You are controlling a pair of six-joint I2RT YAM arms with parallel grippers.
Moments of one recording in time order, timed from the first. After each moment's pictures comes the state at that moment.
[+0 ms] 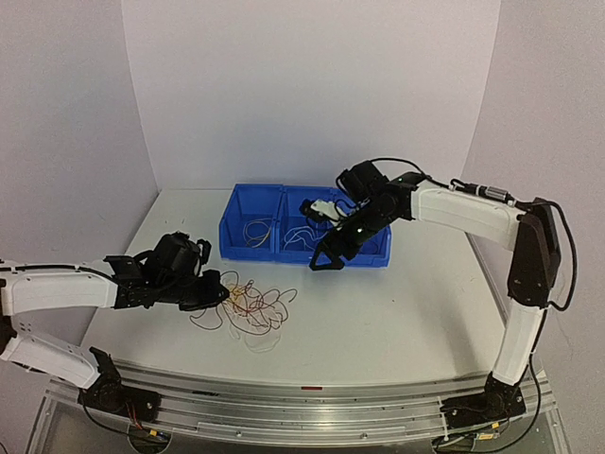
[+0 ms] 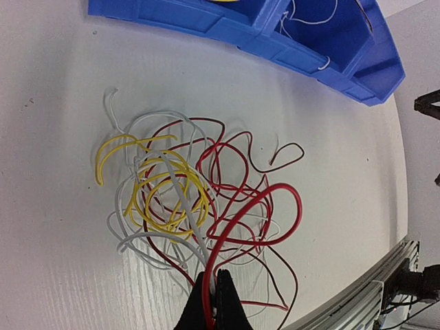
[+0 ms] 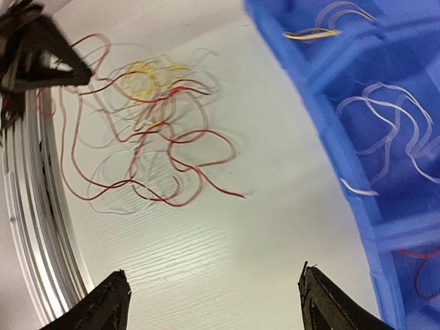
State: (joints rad) left arm -0.80 1.20 0.65 -0.23 -0.03 -0.84; right arm 0.72 1.90 1.64 -0.76 -0.37 -0.23
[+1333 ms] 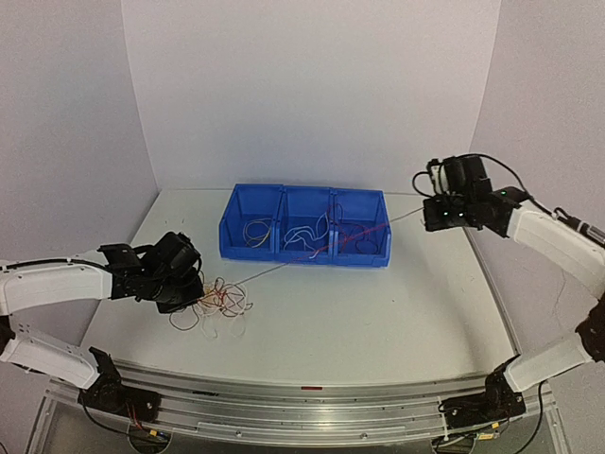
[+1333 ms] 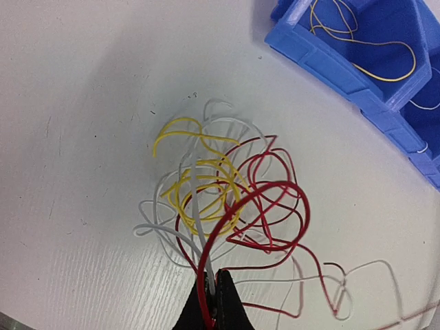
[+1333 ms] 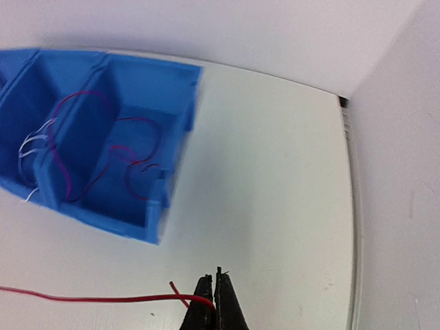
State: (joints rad) left arm -0.80 1.19 0.74 -0.60 -0.32 -1.10; right arm 0.45 1.36 1.19 -0.54 0.31 0.09
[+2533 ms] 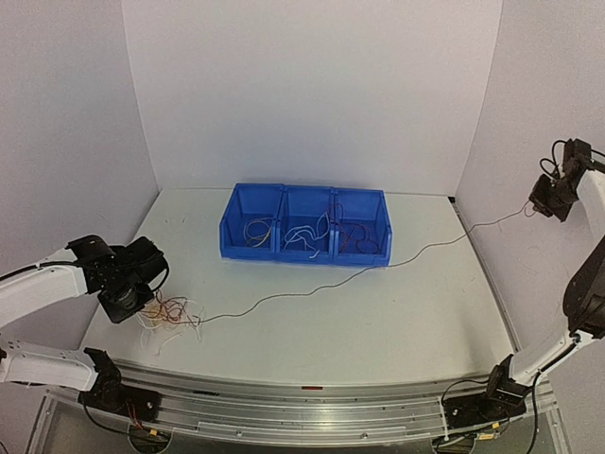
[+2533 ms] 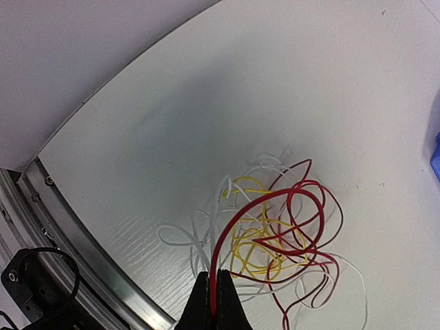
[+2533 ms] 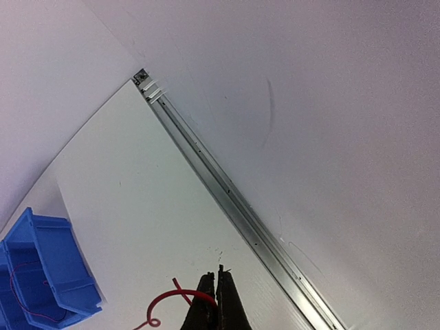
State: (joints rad) left arm -0.67 1.03 0.77 -1.15 -0.54 -1.41; right arm -0.47 1.49 1.60 -0.95 -0.08 0.31
